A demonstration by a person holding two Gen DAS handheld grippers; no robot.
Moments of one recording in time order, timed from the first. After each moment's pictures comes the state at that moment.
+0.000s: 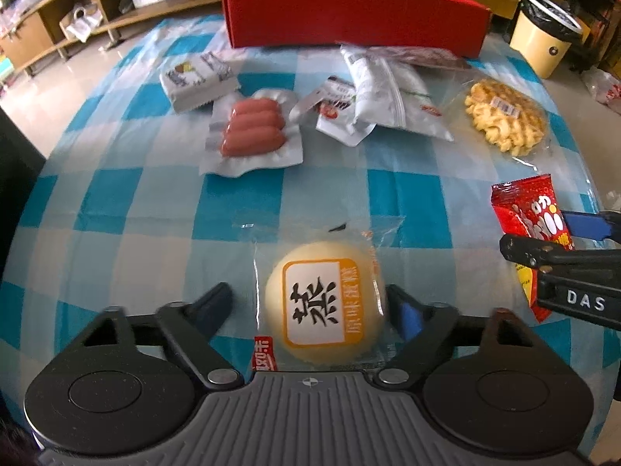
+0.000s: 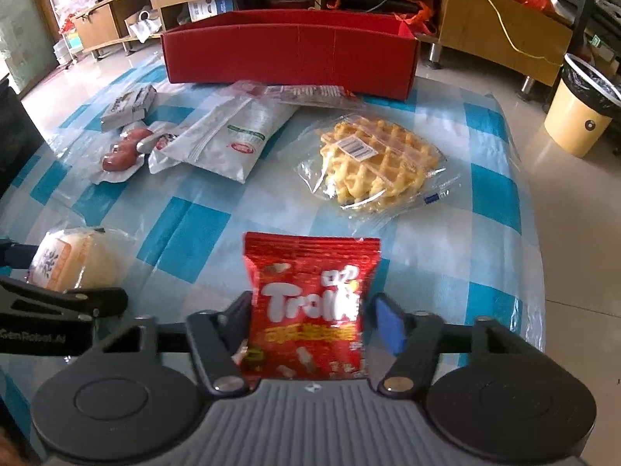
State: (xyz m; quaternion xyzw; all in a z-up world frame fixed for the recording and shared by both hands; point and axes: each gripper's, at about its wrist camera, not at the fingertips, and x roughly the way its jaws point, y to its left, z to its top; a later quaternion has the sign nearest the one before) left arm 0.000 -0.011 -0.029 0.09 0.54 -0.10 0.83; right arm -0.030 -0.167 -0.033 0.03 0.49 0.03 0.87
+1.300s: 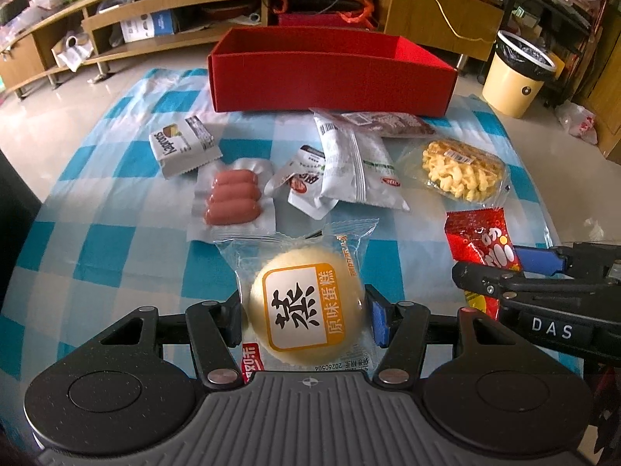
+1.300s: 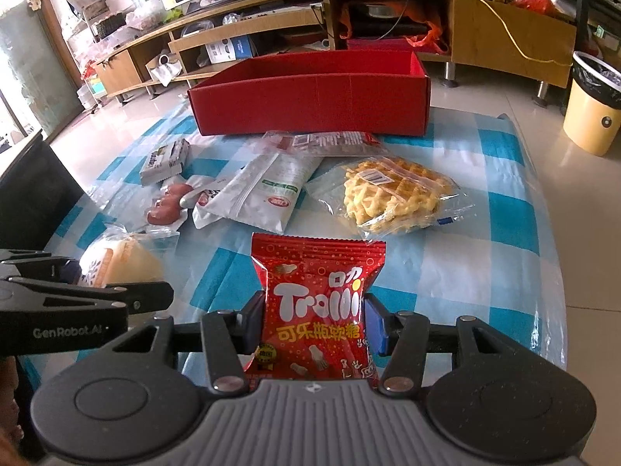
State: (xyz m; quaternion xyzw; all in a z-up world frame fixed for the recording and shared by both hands) left arm 0.001 -0.016 0.006 0.06 0.49 -0.13 0.86; right arm -0.032 -0.173 -0.007 0.09 0.45 0.07 0.89
